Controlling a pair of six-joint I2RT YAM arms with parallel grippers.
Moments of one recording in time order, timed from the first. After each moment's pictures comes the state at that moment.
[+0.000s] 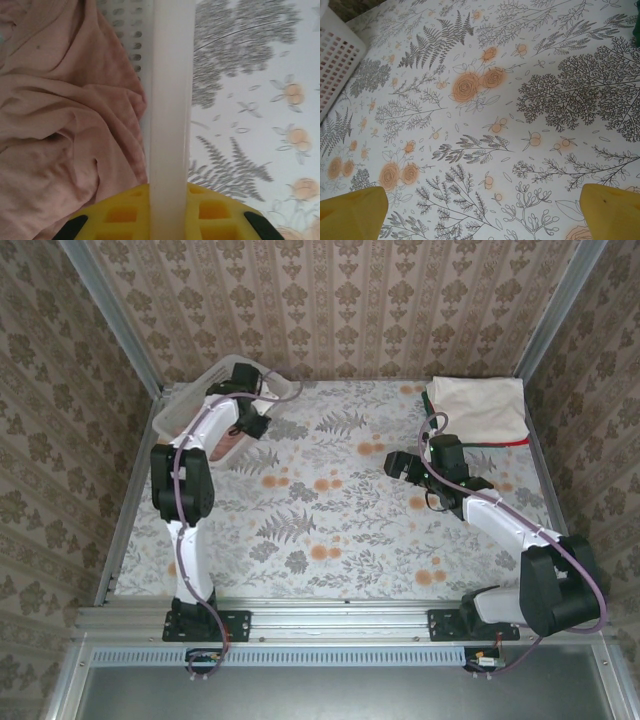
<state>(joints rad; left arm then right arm) -0.24 2.13 1.86 -0.86 -0.03 0.39 0.23 1.32 0.75 -0.10 -0.10 0.49</state>
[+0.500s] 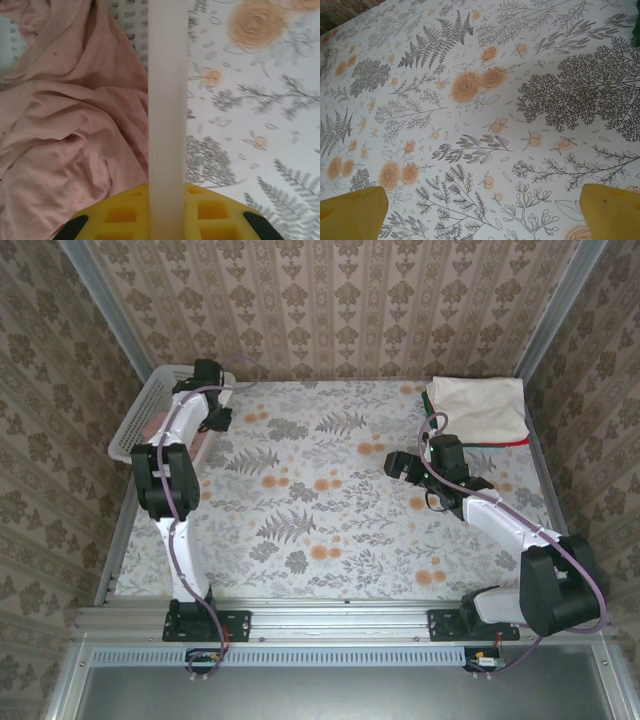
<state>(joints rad) -0.08 2.18 1.93 -0.86 -0.19 0.27 0.23 1.32 0.75 -0.10 -0.10 0.49</state>
